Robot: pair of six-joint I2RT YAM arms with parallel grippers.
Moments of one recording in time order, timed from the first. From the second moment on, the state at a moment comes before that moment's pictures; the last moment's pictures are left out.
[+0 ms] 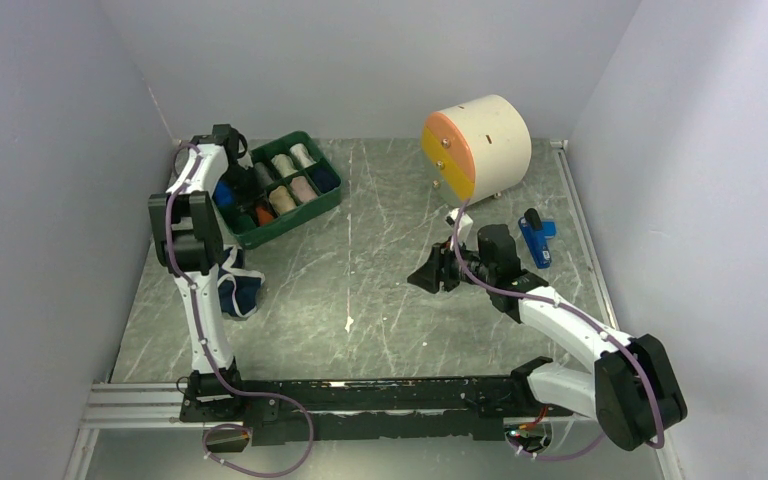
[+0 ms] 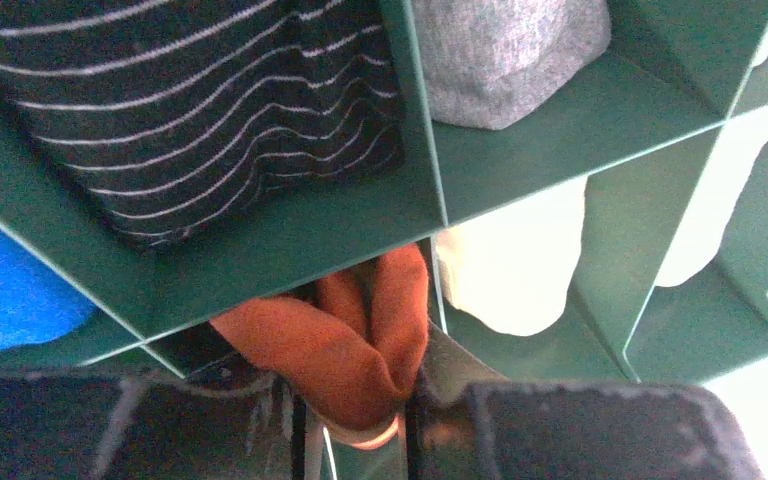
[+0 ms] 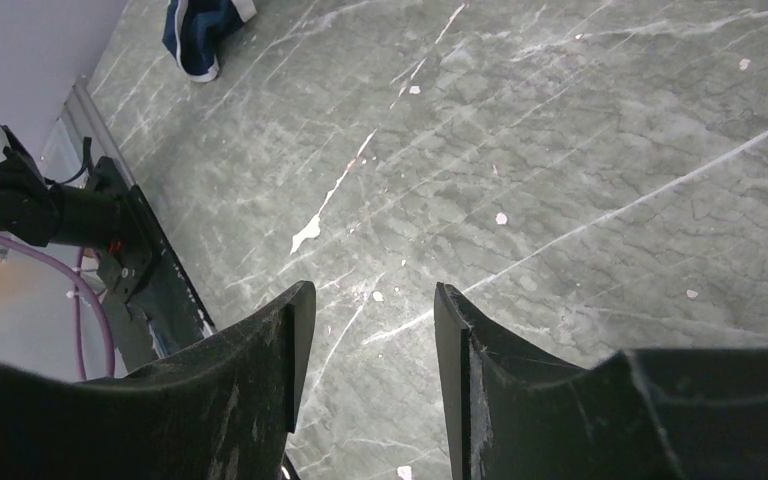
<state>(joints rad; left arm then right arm) 0.08 2.29 1.98 -1.05 0.27 -0.32 0.42 1.12 0.51 0.12 -0.59 0.34</state>
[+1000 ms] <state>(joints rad) 0.09 2.25 2.08 -1.08 0.23 -0.38 0.42 1.11 0.52 0.07 -0.59 0.31</state>
